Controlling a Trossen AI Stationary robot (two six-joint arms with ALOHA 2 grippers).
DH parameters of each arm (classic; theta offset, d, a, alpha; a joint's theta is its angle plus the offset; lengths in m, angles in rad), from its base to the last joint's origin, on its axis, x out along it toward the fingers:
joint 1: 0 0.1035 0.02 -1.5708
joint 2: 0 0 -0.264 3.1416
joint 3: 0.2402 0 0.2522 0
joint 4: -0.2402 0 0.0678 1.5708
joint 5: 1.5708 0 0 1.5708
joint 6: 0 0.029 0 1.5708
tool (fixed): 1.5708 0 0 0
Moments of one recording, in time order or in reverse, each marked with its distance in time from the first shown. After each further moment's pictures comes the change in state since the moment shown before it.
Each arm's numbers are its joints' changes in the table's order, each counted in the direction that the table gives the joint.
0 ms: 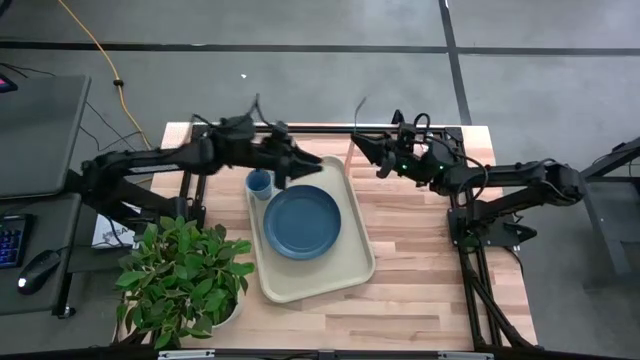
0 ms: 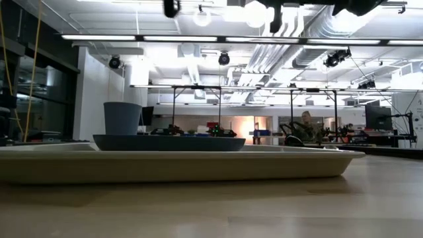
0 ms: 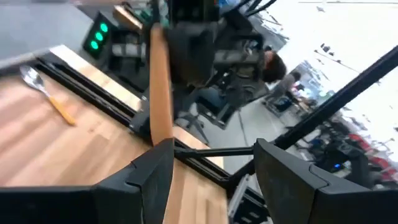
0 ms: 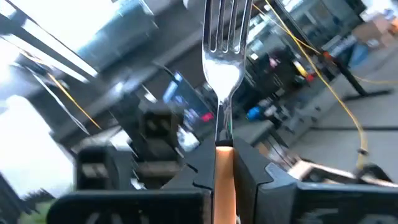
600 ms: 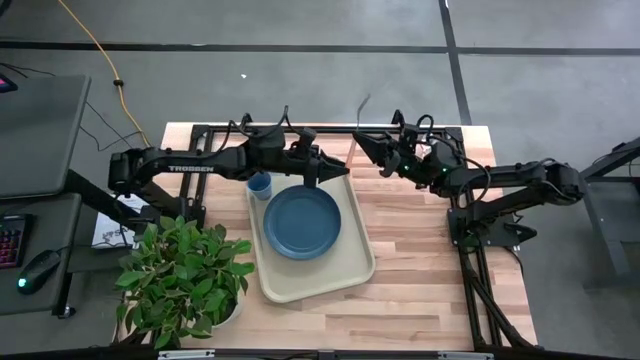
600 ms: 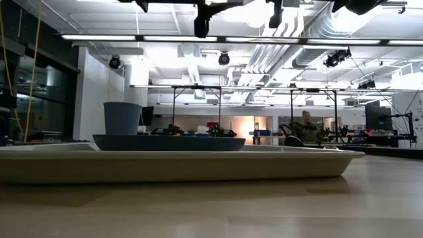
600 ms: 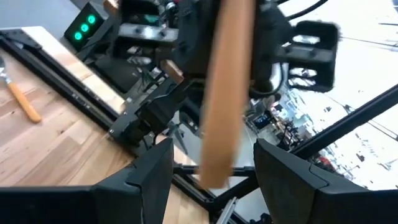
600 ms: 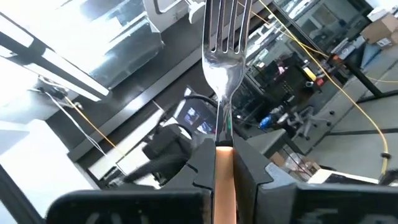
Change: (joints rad) left arm -0.019 0.237 0.000 0.311 -0.003 -0.145; right arm 0.032 0.001 0.000 0.049 0.042 0.053
